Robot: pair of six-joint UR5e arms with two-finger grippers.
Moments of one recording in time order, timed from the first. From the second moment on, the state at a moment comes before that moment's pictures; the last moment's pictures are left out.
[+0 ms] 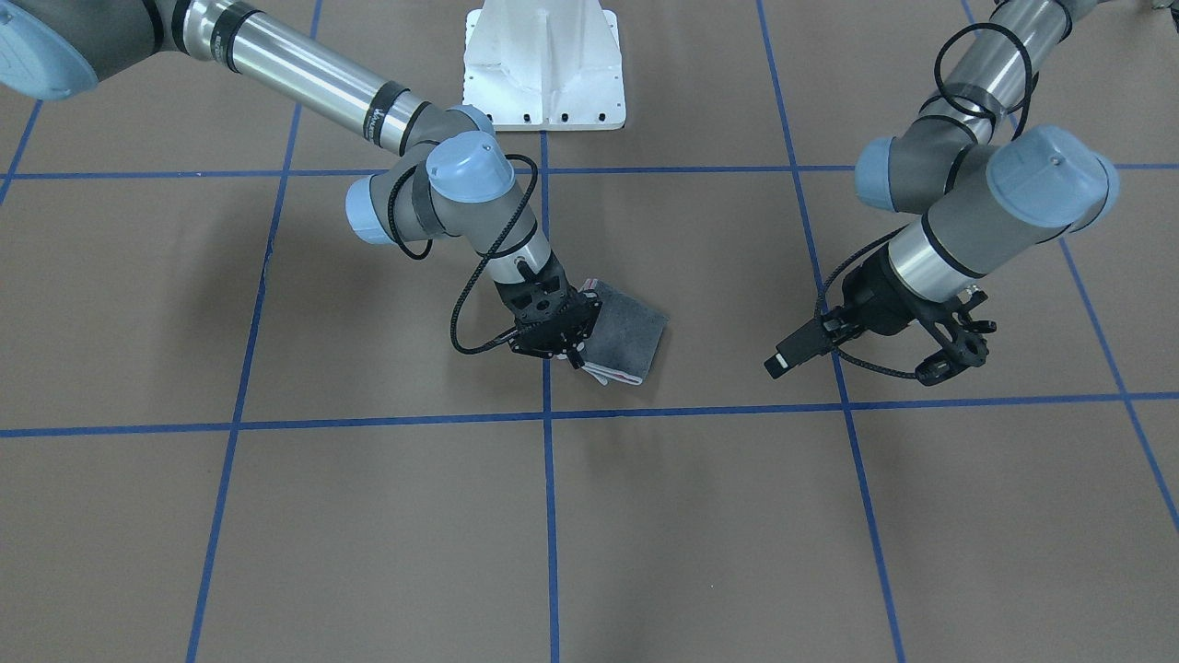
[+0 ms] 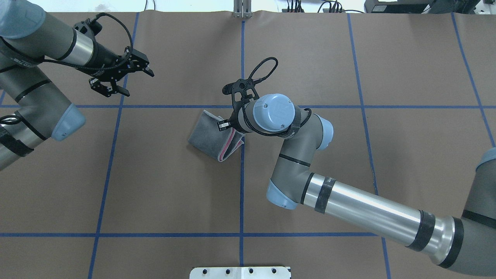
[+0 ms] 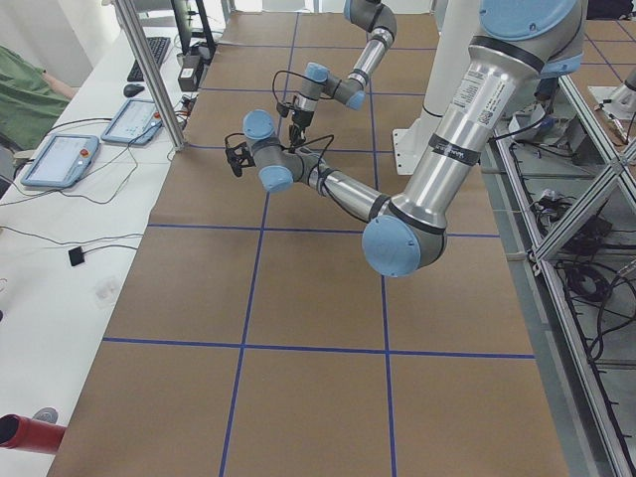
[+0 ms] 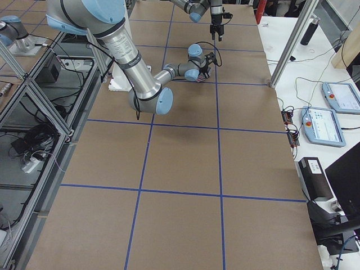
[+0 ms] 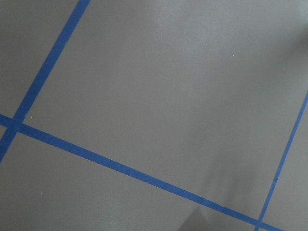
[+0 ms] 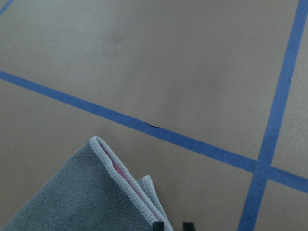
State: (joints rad) left arm -0.95 -2.04 -1.50 -2.25 -2.30 -1.60; right arm 0.50 -0.75 1.21 -0.85 1.69 0.94
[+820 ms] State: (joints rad) left arm -0.94 -2.04 -1.50 -2.25 -2.29 -1.60; right arm 0.52 -0.80 1.29 -0.84 1.71 0.96
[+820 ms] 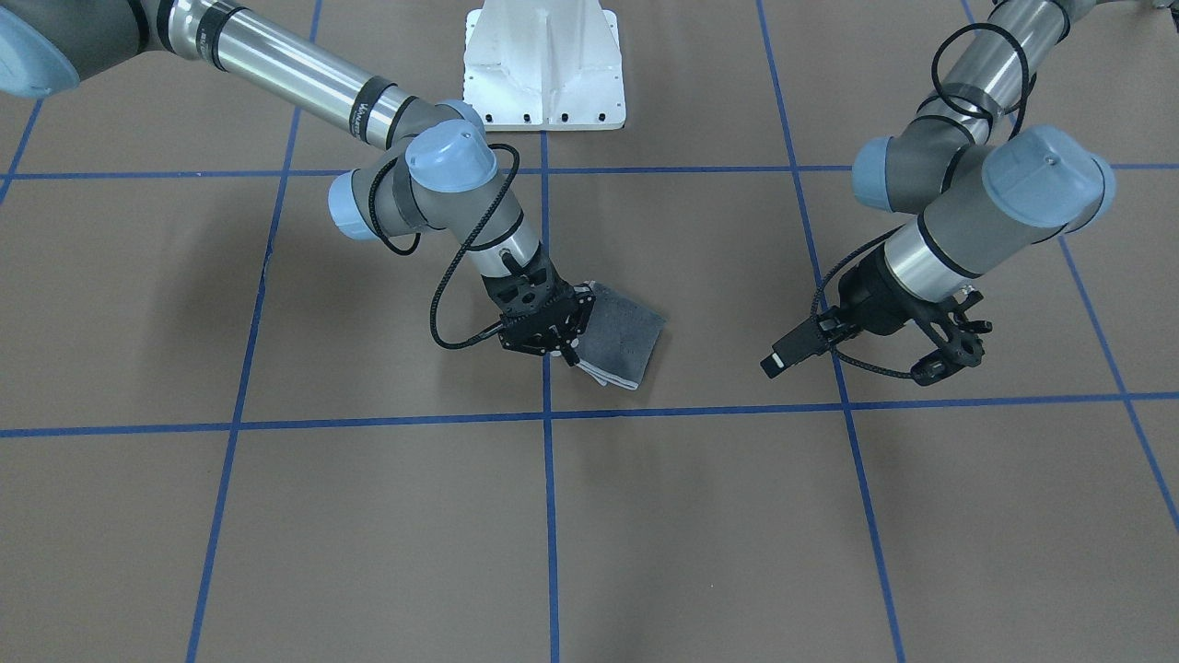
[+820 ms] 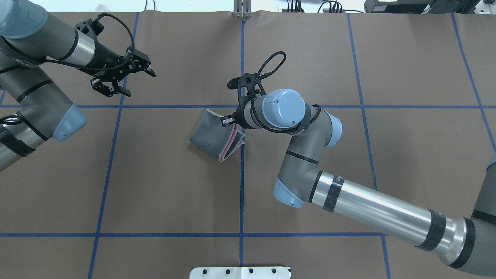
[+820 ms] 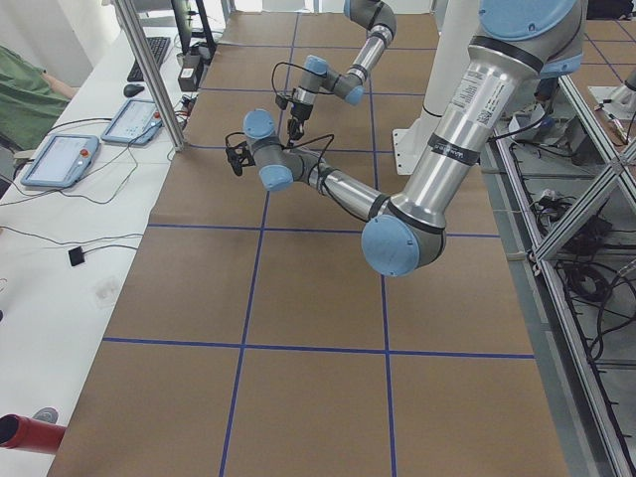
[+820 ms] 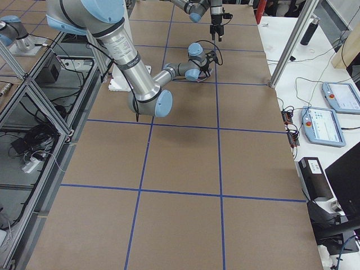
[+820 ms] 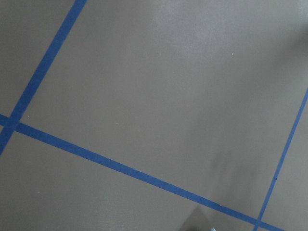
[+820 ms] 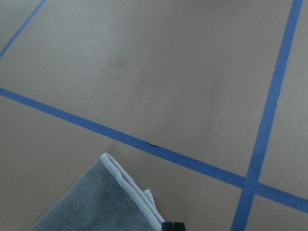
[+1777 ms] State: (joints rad) left arm -0.94 -2.05 -1.49 -2.25 -2.29 -1.61; right arm 0.50 -0.85 1.35 -0.85 1.72 1.03
